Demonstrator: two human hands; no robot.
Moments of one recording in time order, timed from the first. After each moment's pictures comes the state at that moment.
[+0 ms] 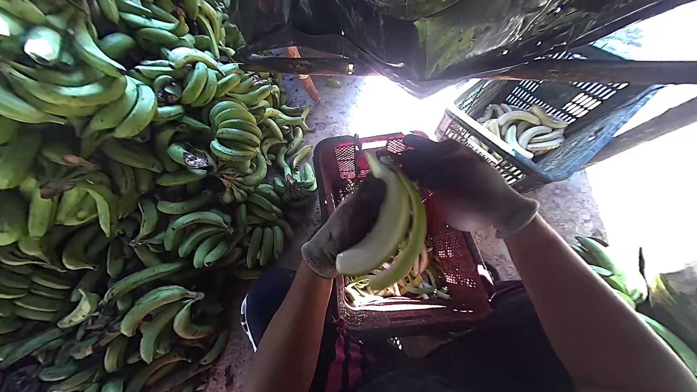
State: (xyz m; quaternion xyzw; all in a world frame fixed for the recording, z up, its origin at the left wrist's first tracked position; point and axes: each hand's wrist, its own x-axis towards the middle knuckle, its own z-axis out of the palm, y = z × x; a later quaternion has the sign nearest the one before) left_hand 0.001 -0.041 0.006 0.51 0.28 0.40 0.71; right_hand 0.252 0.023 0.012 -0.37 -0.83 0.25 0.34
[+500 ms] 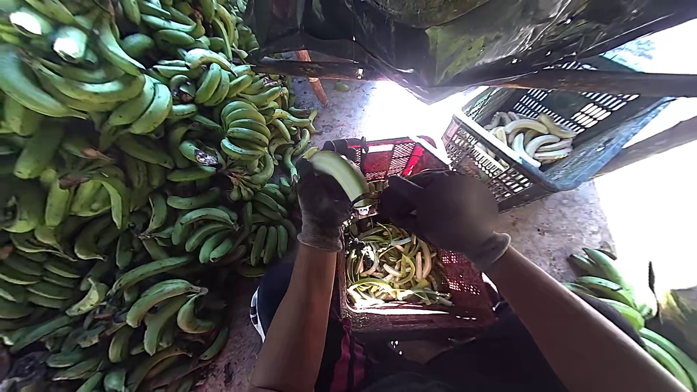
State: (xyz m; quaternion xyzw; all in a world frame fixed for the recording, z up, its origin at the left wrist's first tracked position) left_hand -0.021 -0.004 -0.034 0.30 0.19 0.67 0.65; right_hand 0.215 -0.015 -0.015 -0.38 -0.86 -0.01 0.35
